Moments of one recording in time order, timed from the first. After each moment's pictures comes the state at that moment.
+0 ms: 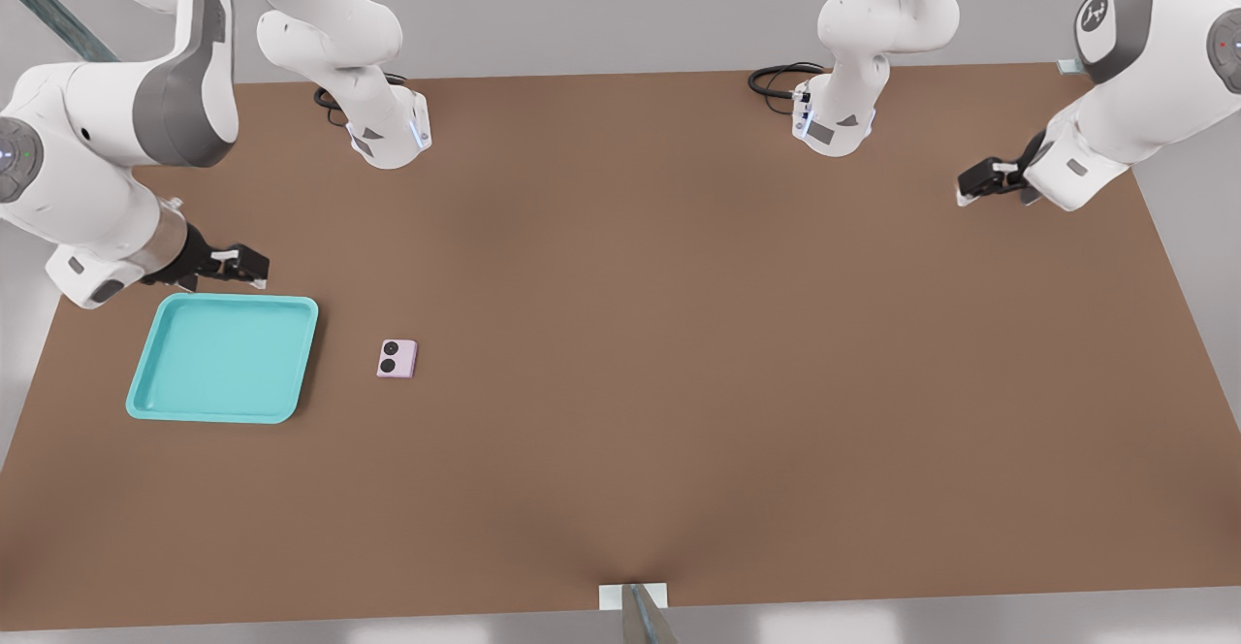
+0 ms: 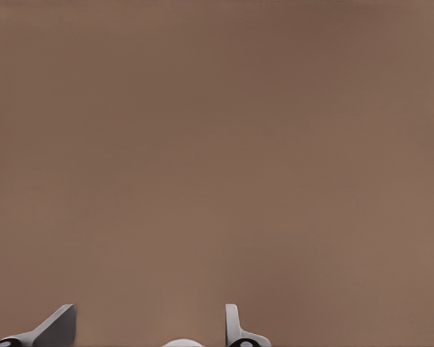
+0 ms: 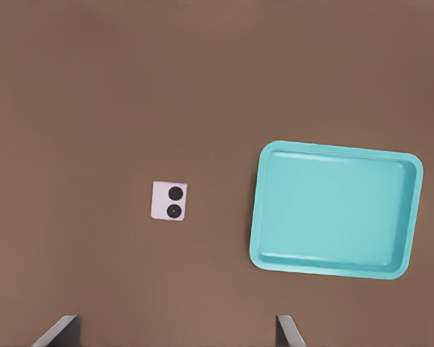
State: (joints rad) arm 0.06 0.11 -0.04 -1.43 -0.03 1.47 -0.01
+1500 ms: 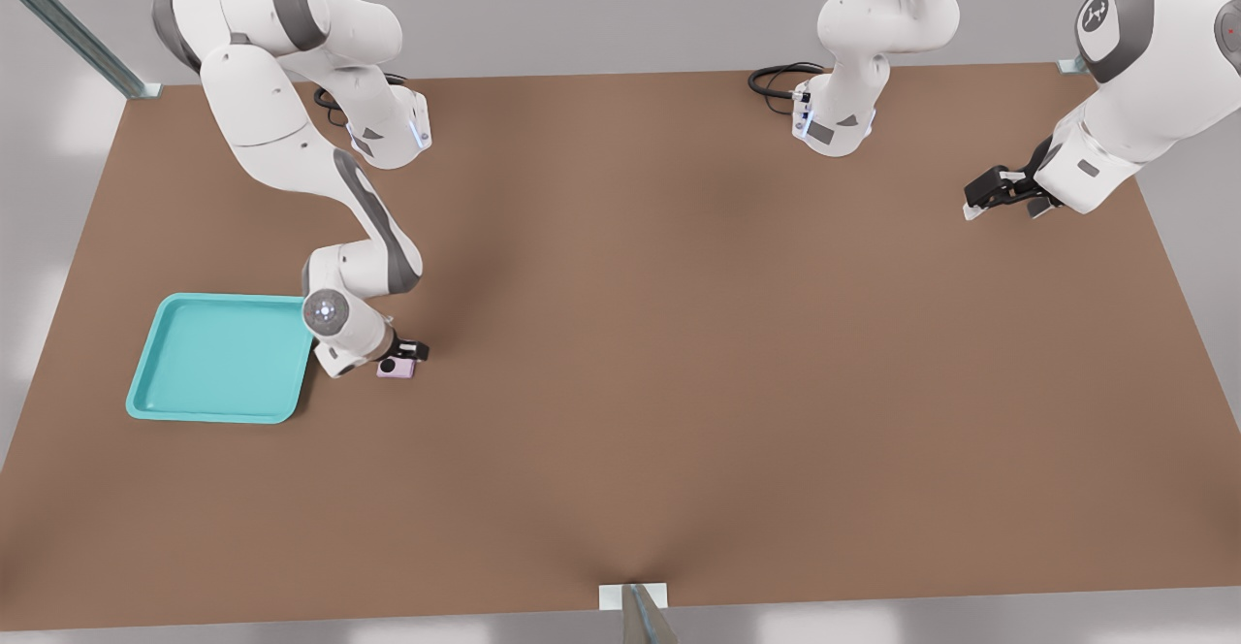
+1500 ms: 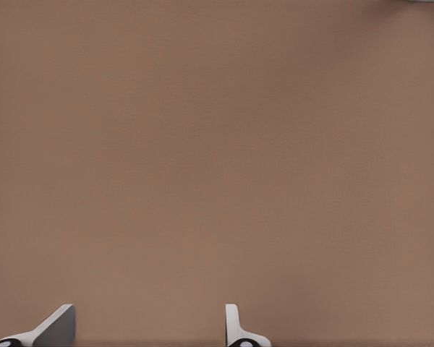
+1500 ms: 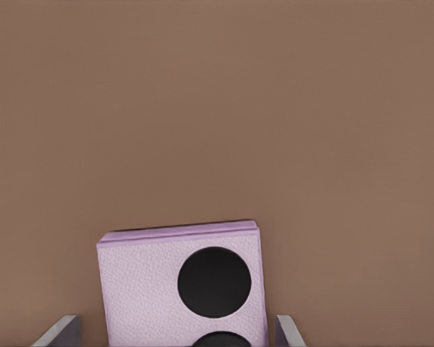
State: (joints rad) arm 0.05 0.47 0.08 -2.18 -0.05 2.56 0.33
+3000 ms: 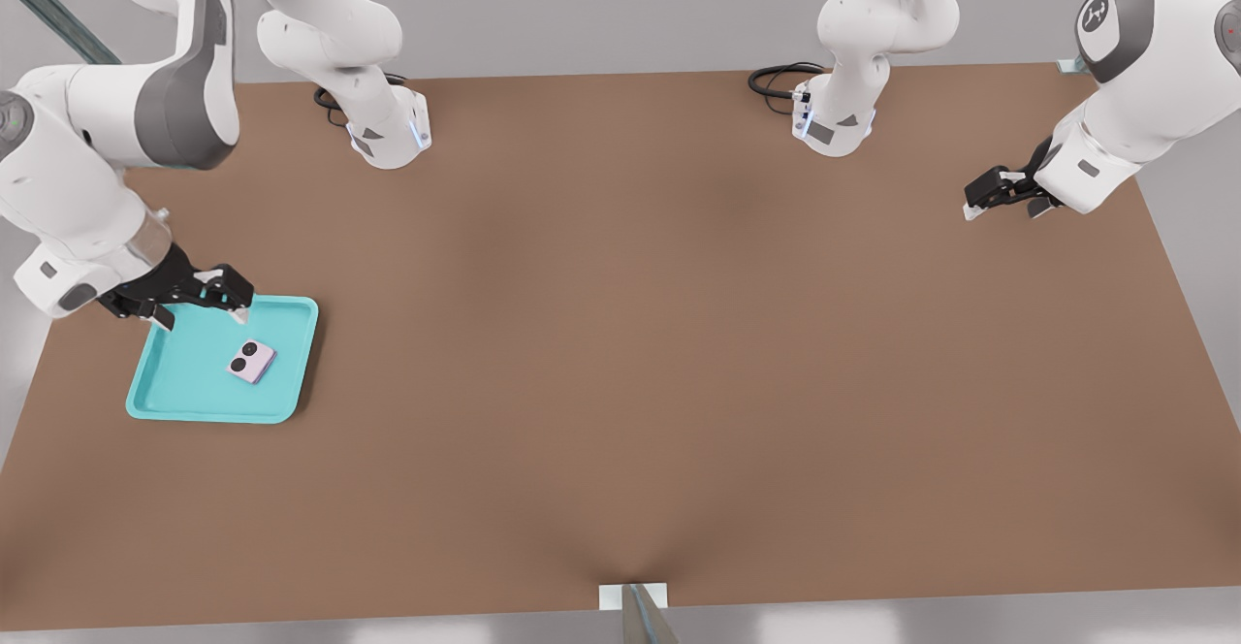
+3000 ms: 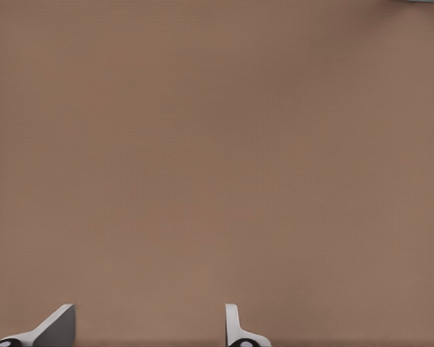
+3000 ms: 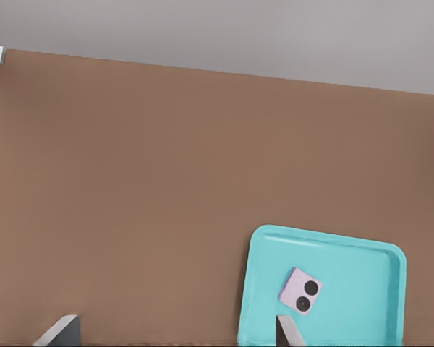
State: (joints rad) arm 0.06 0.12 -0.04 -1.42 -0.04 1.66 -0.06
